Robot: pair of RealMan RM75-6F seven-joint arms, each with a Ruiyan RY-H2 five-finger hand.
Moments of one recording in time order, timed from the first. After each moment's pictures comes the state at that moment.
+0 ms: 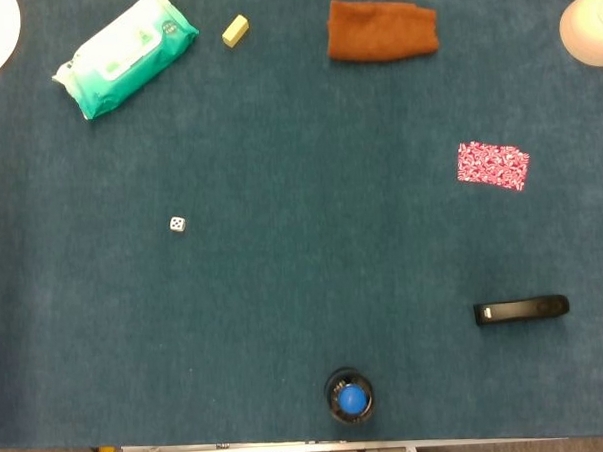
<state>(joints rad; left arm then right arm) -0.24 -1.12 -0.08 -1.65 1.29 1.42 0.26 0.17 -1.12 0.11 -1.60 -1.41 1.39 0.13</state>
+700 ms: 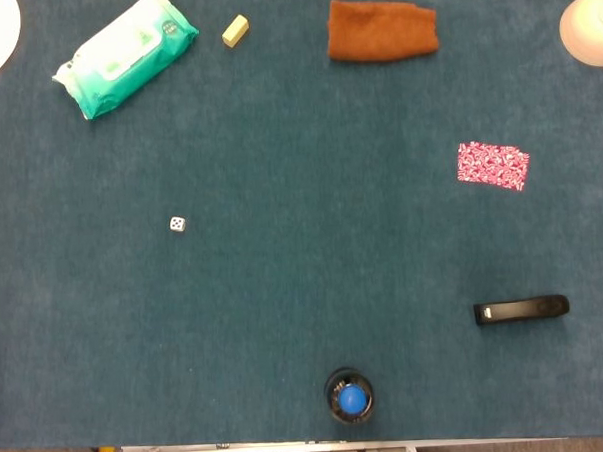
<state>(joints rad) -0.12 -1.11 -0.12 -1.70 1.23 1.57 0.27 0.13 -1.12 0.10 -1.61 -1.39 1.42 0.13</state>
